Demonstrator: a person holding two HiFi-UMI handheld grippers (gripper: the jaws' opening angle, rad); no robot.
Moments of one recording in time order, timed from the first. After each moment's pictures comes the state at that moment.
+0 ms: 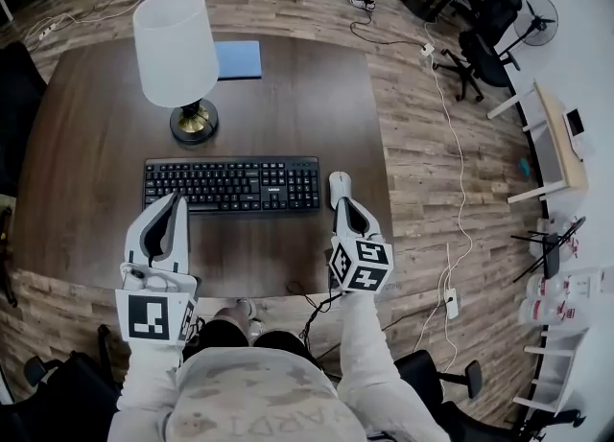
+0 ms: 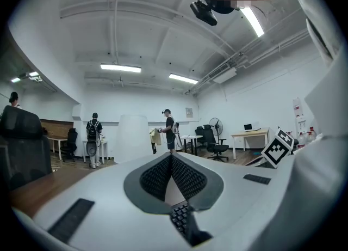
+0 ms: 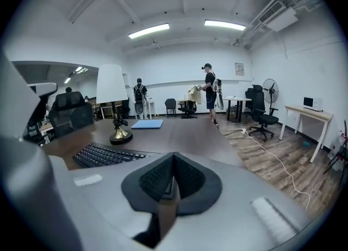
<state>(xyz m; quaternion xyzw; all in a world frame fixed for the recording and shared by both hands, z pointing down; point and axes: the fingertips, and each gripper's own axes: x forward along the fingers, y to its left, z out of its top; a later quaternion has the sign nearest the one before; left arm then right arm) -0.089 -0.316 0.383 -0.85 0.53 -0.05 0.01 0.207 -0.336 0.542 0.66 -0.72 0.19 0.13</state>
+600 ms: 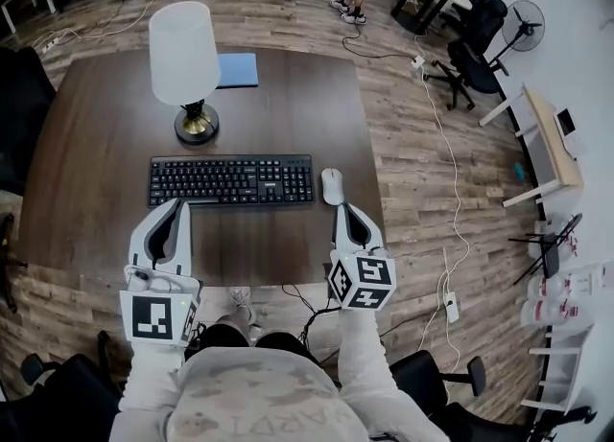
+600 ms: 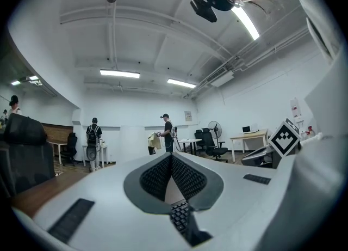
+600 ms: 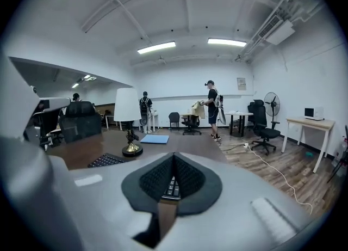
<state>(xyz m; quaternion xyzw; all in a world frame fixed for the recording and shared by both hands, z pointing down) -0.088 -0.258 0.360 -0.85 0.53 -0.03 0.03 0.190 -0.269 0.468 0.66 -0.74 0.12 0.09</state>
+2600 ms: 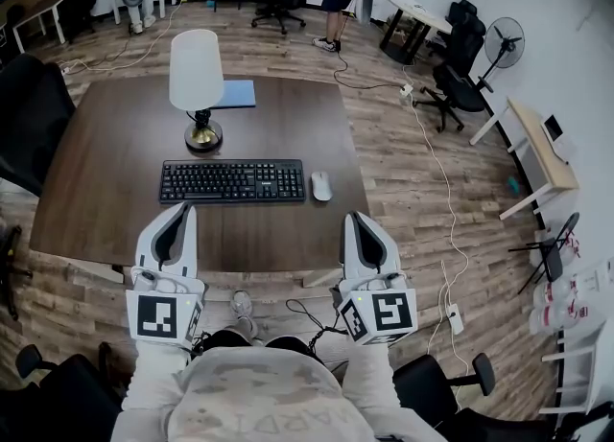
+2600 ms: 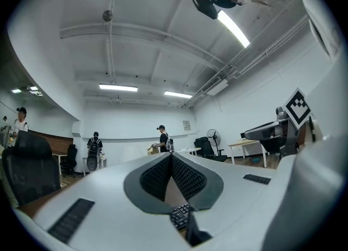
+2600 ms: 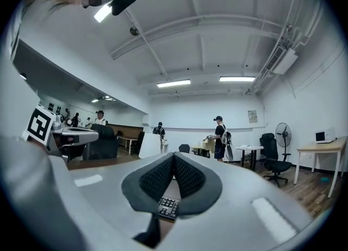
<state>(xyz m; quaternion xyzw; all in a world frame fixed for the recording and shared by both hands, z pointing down) -0.078 -0.140 0.301 -0.85 0.53 0.00 0.08 0.163 -0.117 0.307 0.62 -0.79 -0.03 -0.01</state>
